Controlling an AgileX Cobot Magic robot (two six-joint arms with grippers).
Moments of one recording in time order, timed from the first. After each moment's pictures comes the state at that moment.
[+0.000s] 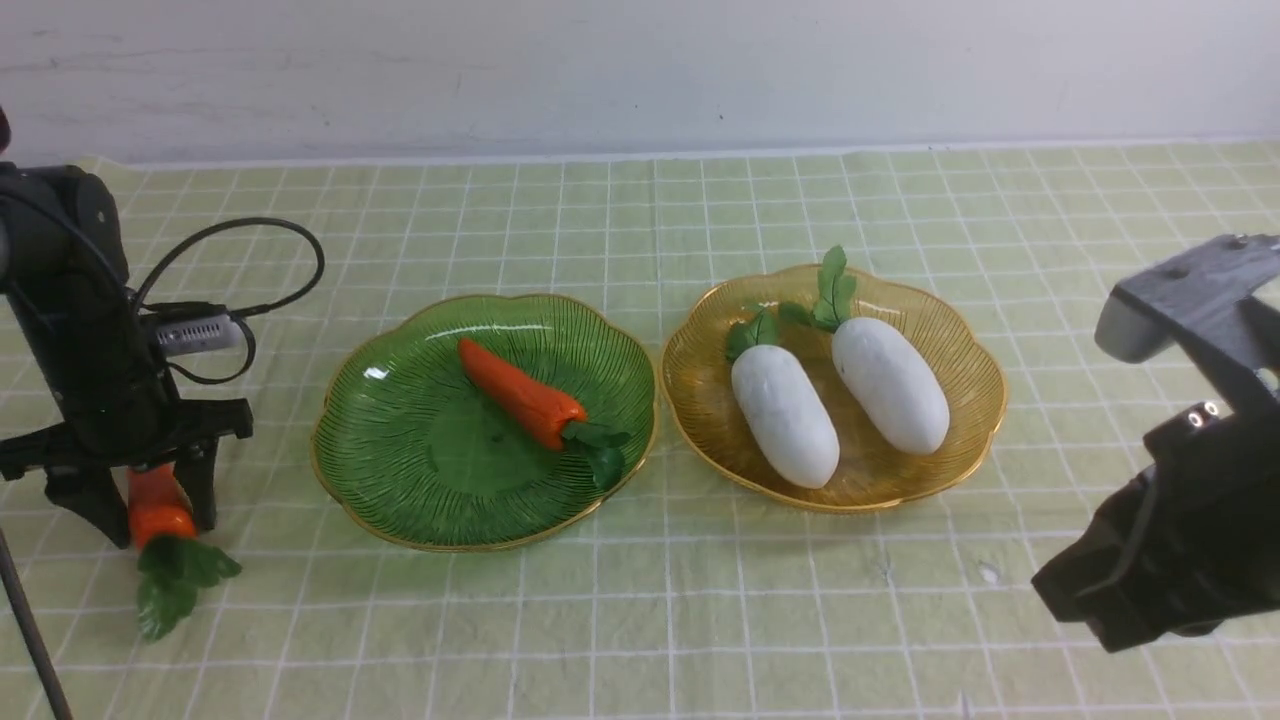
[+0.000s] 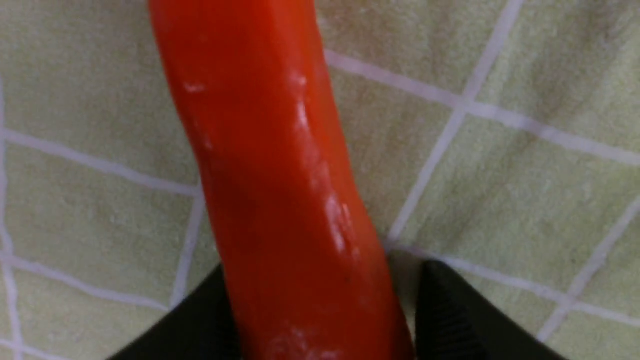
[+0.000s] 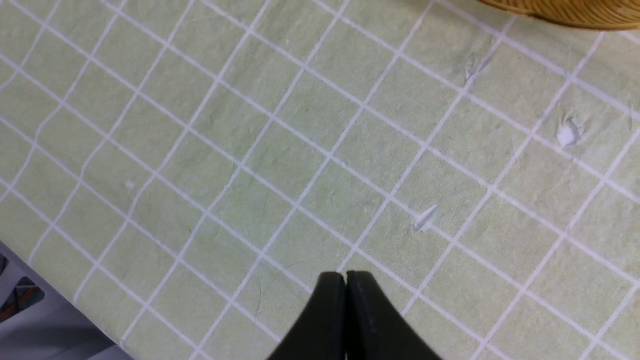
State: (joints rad) right arm 0.36 1.17 -0.97 0.34 1.15 -0.34; left arm 0.18 2.15 -1.58 0.05 1.22 -0.16
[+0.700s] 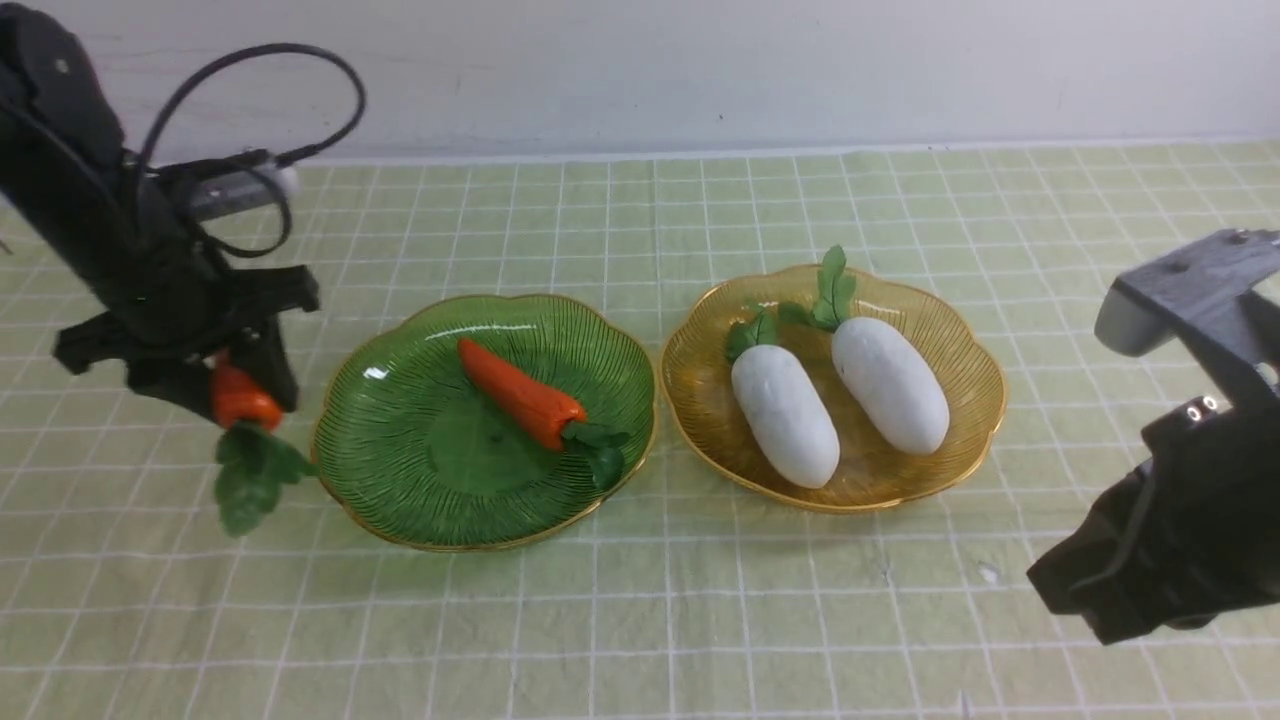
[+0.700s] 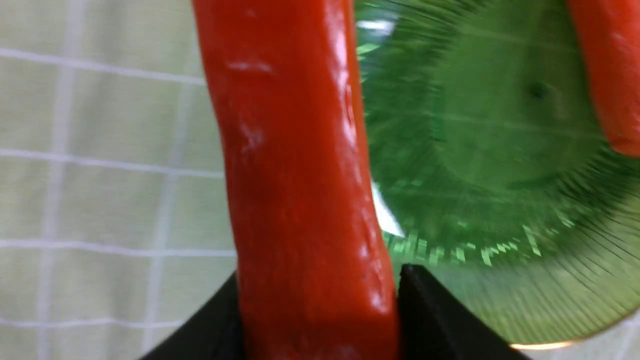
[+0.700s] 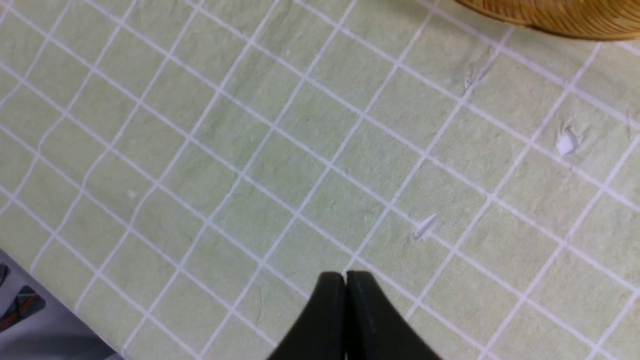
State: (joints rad) right arm 0.36 1.17 -0.97 0.35 1.13 -0.34; left arm 0.00 1.91 -1.58 -0.20 1.22 -0.10
